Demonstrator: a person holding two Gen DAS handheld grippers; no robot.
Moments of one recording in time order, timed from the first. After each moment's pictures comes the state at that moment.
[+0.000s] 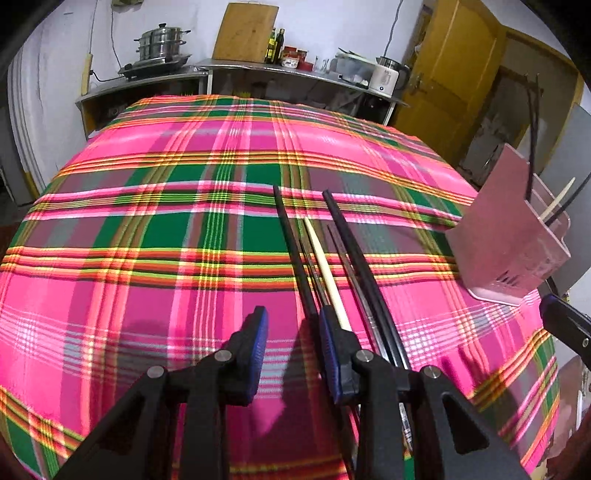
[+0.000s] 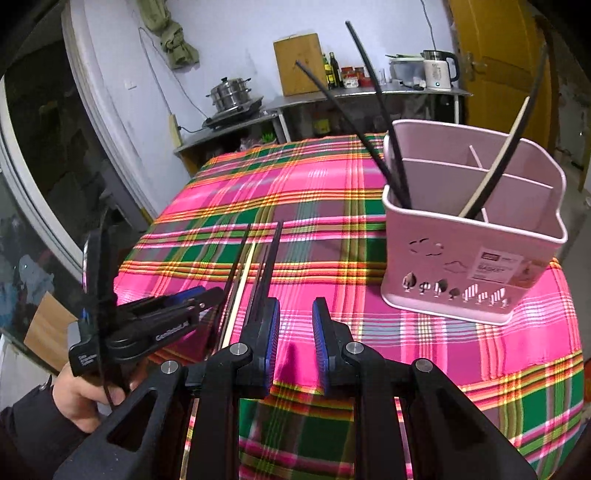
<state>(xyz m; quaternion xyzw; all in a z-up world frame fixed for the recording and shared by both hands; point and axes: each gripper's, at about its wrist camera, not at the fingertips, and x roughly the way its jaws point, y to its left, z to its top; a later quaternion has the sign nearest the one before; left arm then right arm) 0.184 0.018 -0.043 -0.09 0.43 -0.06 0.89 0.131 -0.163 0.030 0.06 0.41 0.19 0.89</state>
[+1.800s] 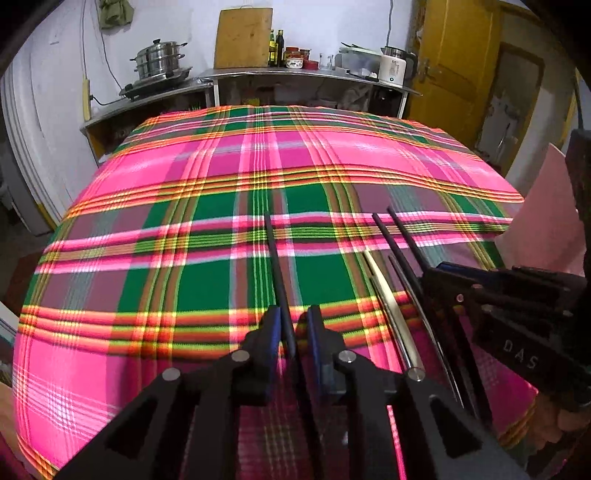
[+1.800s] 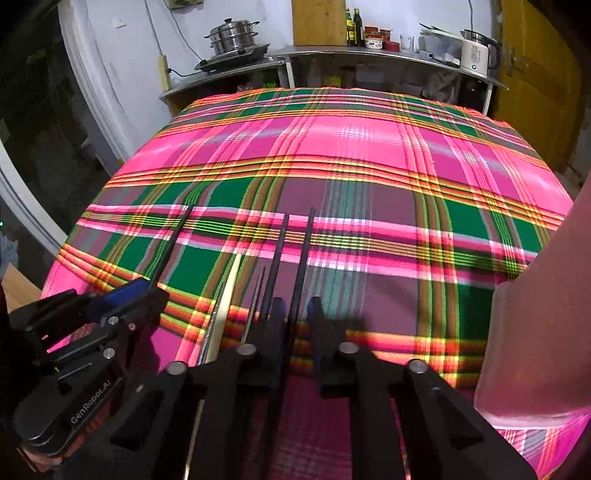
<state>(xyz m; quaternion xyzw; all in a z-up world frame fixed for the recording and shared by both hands) 0.219 0.041 -0.043 -0.02 0.43 -0.03 0.90 0.247 -0.070 -0.042 -0.02 0.48 0.18 0.86</state>
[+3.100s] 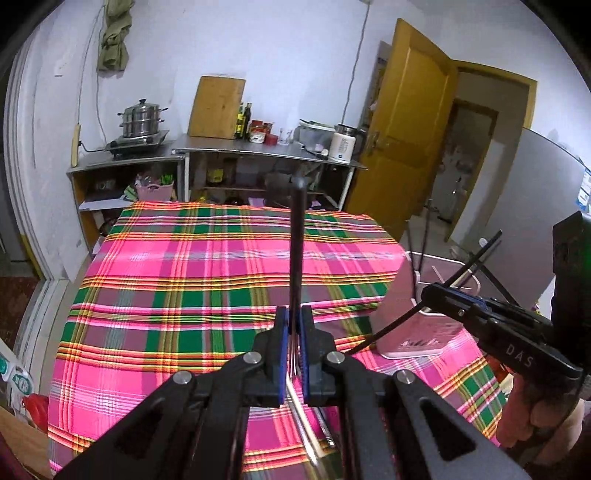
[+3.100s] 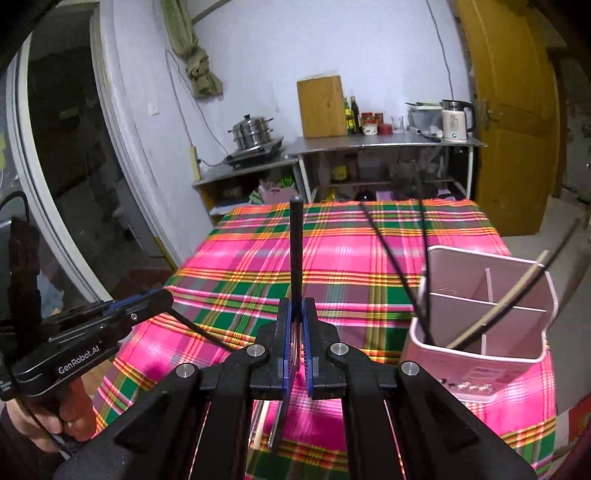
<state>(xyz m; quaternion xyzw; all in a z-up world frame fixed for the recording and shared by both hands) 0.136 0.036 0.110 -0.08 0.32 -0.11 0.94 0.146 -0.141 0.114 0.05 0.33 0.20 0.92</state>
